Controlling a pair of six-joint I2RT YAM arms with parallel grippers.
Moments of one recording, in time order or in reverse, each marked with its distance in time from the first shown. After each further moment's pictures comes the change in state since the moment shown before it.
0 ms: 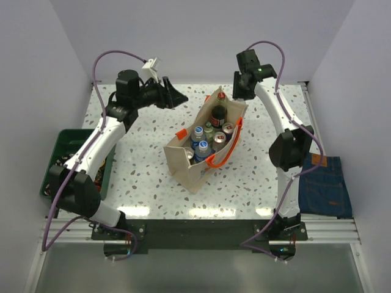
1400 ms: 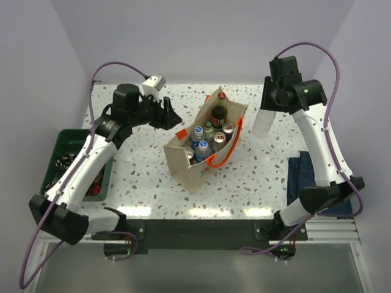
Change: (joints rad) left arm -0.100 -0.216 -0.041 -0.378 -0.209 0.215; right arm -0.002 -0.579 -0.313 -0.148 0.137 0.016
